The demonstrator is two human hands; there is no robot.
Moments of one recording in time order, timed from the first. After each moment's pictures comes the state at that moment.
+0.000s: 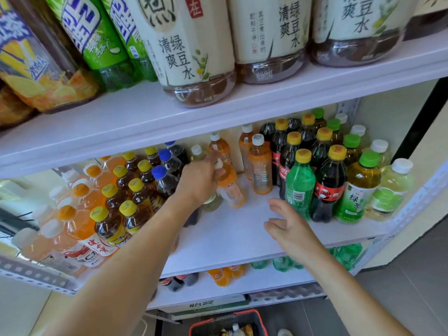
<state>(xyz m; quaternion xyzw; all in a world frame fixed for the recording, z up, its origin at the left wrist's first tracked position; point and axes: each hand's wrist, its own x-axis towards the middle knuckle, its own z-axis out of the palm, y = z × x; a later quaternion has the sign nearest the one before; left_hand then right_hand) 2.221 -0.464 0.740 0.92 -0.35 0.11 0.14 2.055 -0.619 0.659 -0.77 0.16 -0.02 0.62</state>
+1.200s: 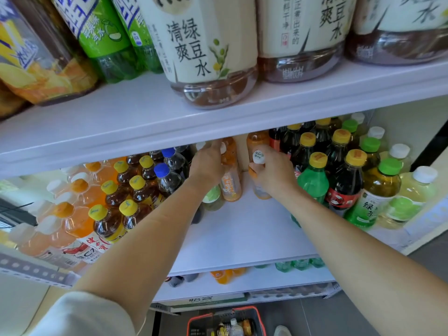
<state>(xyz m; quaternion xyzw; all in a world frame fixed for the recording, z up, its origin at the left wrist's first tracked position) 2.285 -0.490 0.709 0.96 -0.24 0.09 0.14 2.190 -0.635 0.698 -0.91 0.12 -0.21 0.33</state>
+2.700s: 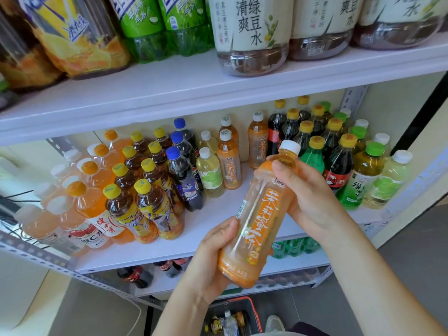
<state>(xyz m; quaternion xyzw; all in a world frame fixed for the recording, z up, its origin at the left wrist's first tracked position) 2.061 -0.391 0.704 0.49 -0.07 -0.40 0.77 2.046 -0.579 0.754 -0.52 0.08 -0.09 0.84</state>
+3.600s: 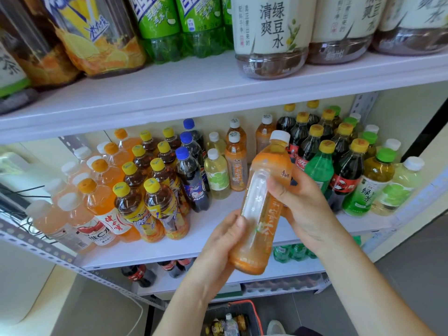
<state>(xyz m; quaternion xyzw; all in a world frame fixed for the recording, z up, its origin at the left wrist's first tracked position) 2.071 -0.389 0.704 0.55 -0.10 -0.35 0.75 2.054 -0.561 0.738 -0.54 0.06 -0.12 0.83</state>
